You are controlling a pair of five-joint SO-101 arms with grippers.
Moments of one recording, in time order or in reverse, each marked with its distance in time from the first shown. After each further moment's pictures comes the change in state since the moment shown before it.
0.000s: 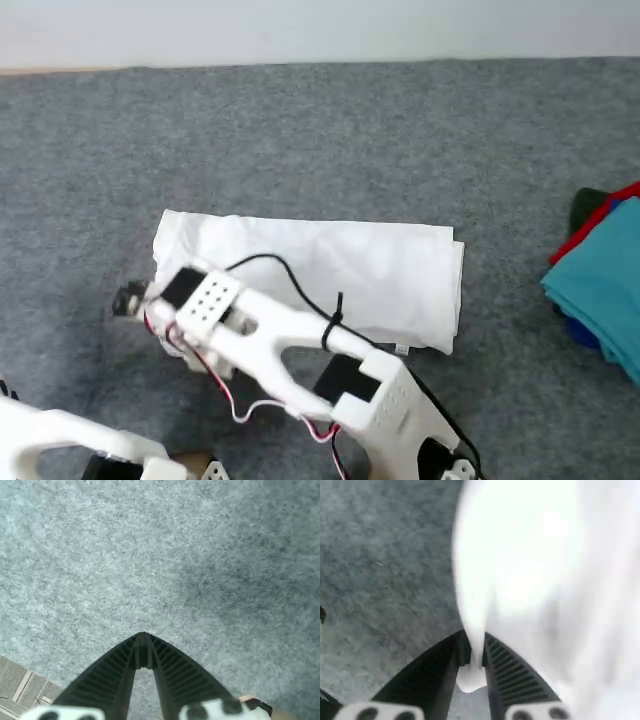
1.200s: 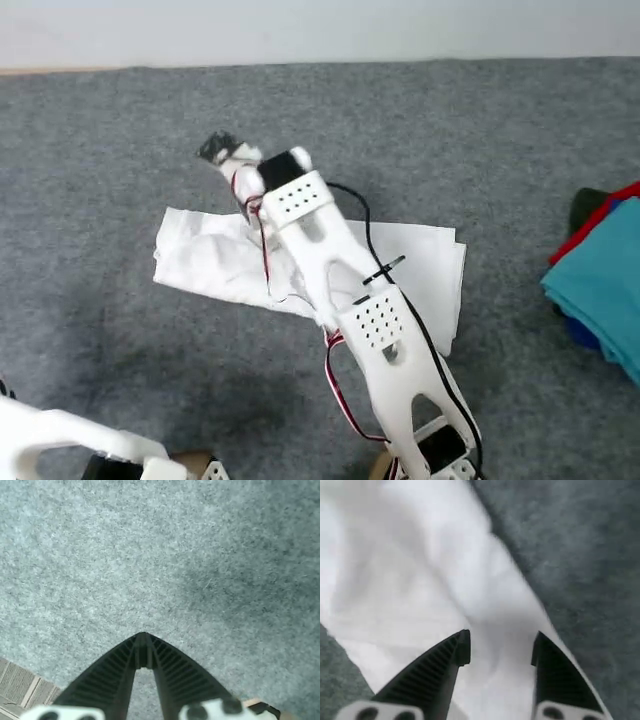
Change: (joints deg) left arm 0.0 0.0 0.0 -1.2 -1.6; right arm 26.3 33.3 -59.9 10.5 0.4
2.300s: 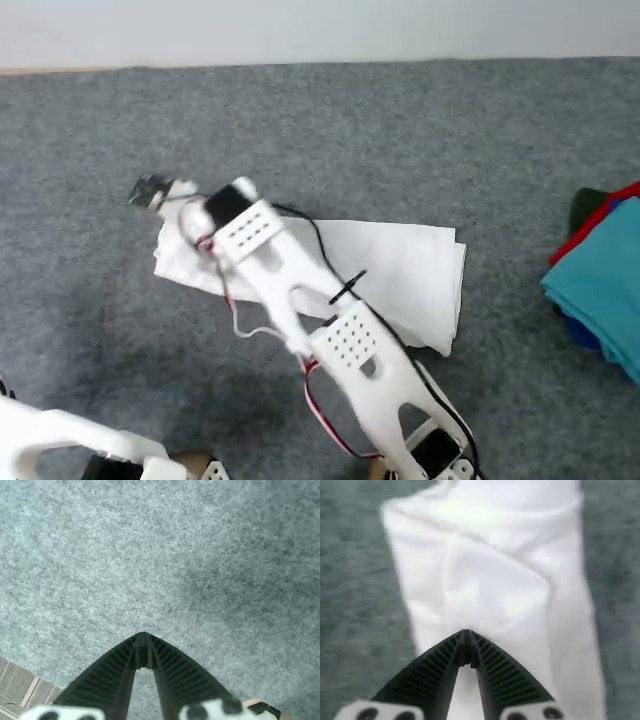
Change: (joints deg) left arm 0.0 0.0 0.0 0.0 0.0; right arm -9.5 1.5 1.6 -7.0 8.4
